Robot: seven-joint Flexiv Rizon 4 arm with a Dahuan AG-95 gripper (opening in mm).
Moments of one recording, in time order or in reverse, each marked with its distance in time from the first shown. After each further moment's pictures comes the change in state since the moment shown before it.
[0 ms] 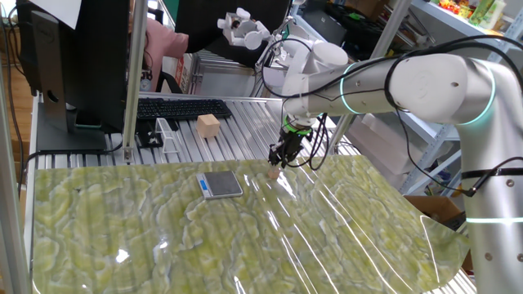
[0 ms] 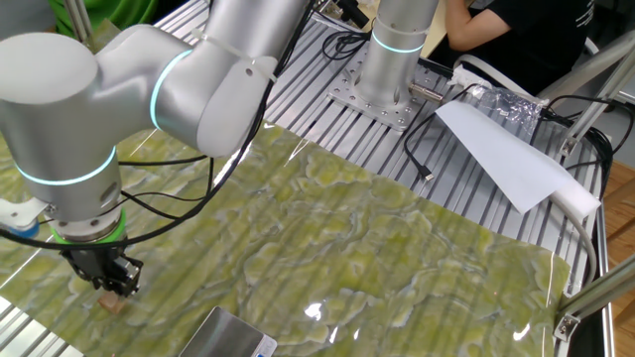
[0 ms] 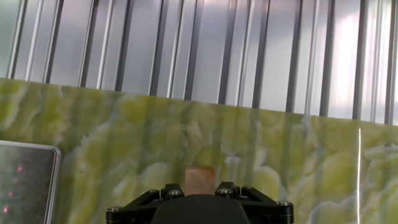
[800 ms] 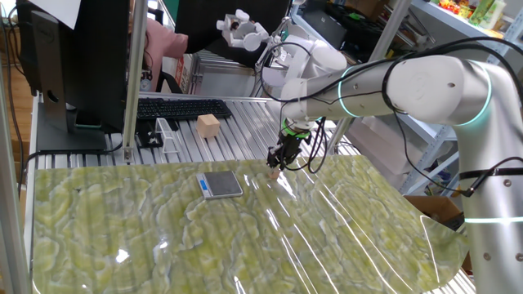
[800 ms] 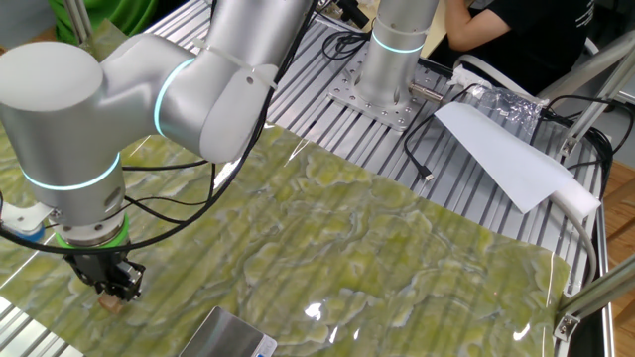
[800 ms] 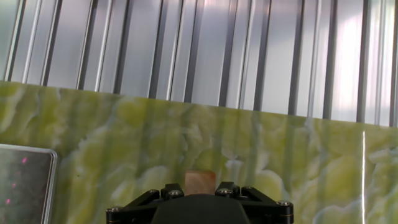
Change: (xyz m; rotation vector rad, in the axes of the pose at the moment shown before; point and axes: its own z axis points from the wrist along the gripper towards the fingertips) arm 0.000 0.002 0.012 -0.002 -0.012 0.000
